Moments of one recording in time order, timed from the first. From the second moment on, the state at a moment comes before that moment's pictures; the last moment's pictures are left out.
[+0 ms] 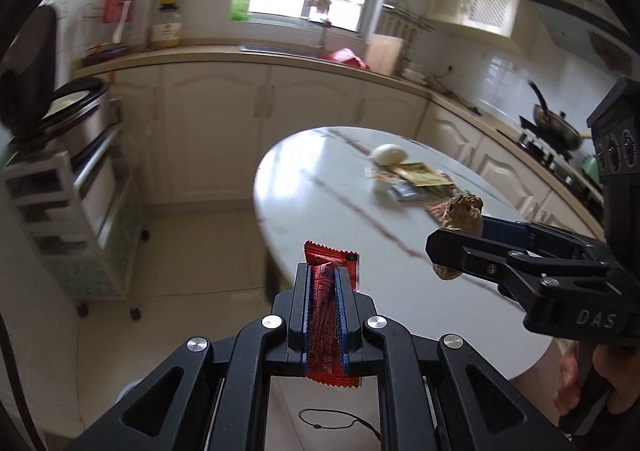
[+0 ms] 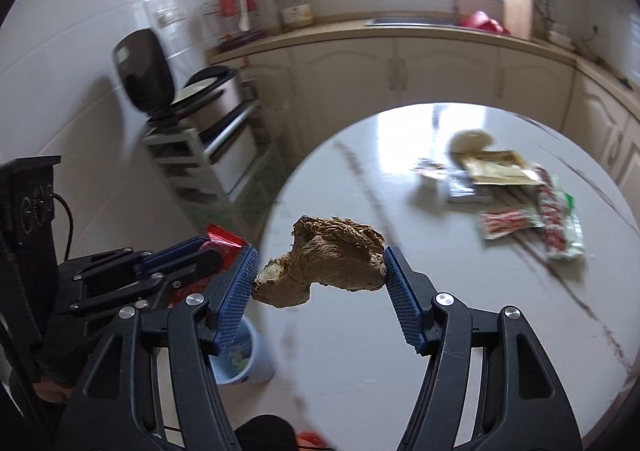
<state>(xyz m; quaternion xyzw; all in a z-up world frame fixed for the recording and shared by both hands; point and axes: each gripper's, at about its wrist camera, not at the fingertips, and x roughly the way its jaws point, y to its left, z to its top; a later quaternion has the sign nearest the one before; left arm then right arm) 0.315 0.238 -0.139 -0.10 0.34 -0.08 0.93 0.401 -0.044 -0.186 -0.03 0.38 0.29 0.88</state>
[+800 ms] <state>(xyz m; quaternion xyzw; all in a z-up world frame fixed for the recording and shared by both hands) 0.207 0.461 -0.327 -0.27 0.48 0.16 0.82 0.345 0.252 -0.365 -0.18 0.49 0.44 0.73</state>
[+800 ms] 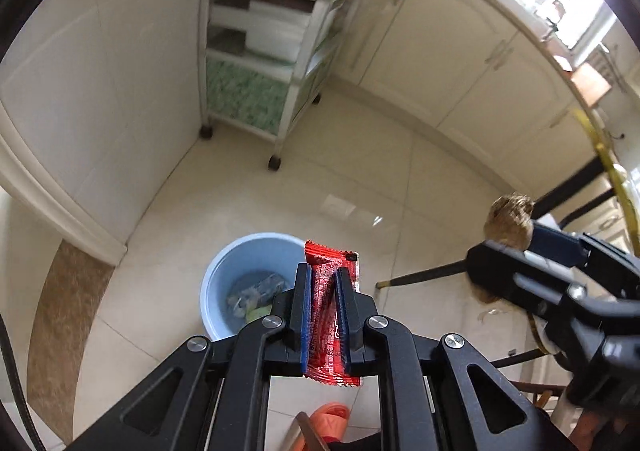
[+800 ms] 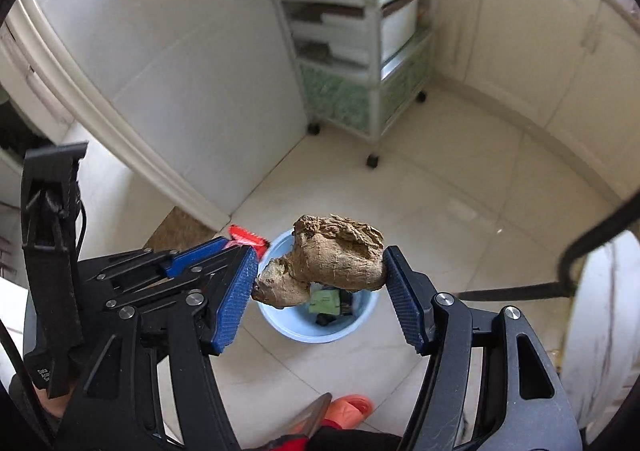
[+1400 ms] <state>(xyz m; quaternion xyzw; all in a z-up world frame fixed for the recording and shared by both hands) 0.240 0.491 -0.332 -0.30 0.50 0.23 0.78 0.348 0.280 -0.407 -0.15 0.54 0.46 0.69</state>
